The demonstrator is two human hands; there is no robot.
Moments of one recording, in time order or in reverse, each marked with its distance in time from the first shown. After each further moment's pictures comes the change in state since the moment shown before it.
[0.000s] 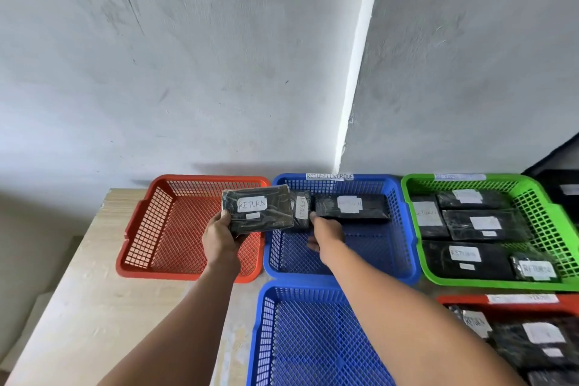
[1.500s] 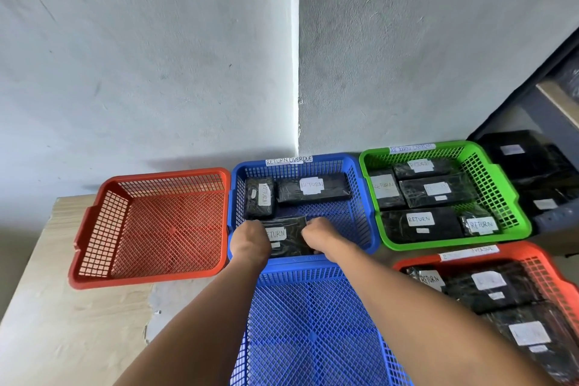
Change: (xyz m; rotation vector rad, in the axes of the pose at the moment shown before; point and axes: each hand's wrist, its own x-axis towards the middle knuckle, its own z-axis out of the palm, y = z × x) left_hand -0.045 -0.075 0.063 1.973 -0.360 0.463; right_hand -0.007 0.013 -0.079 -0.647 -0.165 -0.050
